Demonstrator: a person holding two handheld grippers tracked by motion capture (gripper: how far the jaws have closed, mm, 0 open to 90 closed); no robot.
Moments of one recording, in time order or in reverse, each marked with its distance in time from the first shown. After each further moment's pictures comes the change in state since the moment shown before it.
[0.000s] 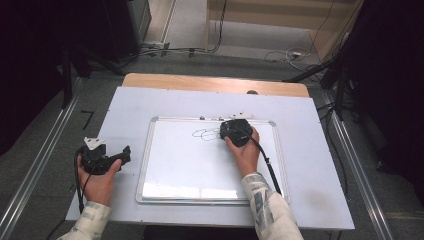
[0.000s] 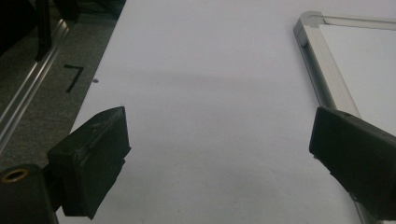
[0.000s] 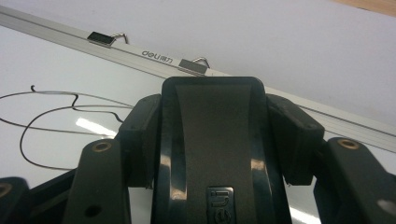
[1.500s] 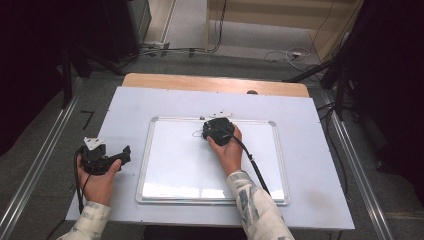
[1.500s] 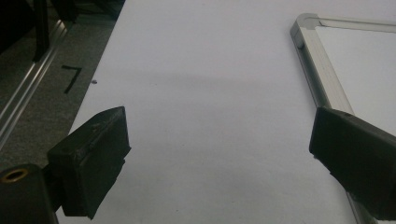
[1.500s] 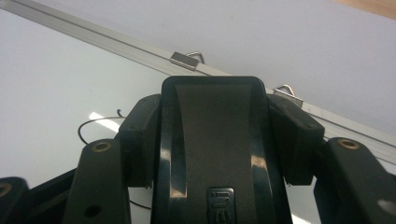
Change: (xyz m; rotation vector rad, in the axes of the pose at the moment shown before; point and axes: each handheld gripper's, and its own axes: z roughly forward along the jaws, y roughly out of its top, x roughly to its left) left arm 0.000 0.000 -0.001 -0.007 -0.009 -0.004; right arm 0.049 0.015 0.014 0.005 0.055 -0.055
